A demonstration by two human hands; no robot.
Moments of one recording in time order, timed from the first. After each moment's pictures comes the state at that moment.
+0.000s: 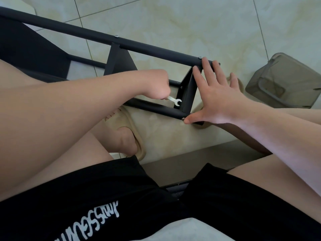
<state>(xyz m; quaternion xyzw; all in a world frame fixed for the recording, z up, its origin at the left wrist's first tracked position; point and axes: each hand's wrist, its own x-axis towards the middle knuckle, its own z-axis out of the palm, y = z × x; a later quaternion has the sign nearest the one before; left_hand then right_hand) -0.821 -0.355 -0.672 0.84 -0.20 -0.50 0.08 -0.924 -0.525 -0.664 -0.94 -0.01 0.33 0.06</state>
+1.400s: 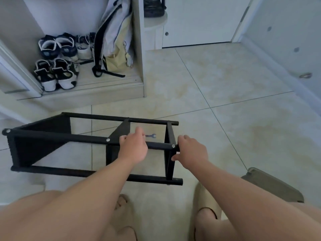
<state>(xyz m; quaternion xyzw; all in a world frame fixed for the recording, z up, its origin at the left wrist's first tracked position) -0.679 -0.339 -0.703 0.97 -0.10 -0.05 0.22 -0.741 -0.530 -0.673 -0.98 0.08 0.15 0.09</state>
